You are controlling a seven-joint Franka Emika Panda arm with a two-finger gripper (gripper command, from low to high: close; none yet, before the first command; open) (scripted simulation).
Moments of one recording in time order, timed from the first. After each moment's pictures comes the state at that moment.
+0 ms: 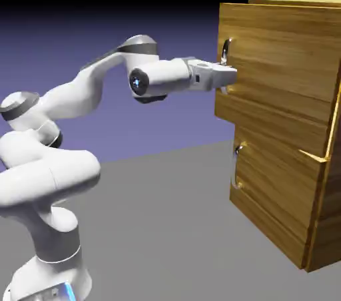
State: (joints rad) arm -1.26 -1.58 1.01 -2.64 2.52 2.01 -0.48
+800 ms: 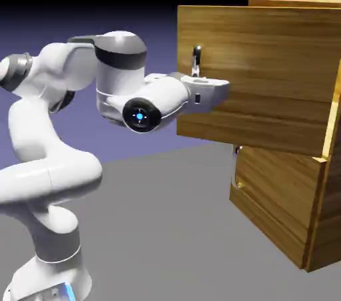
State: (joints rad) arm -1.53 -1.13 0.55 -2.79 1.98 0.97 -0.94
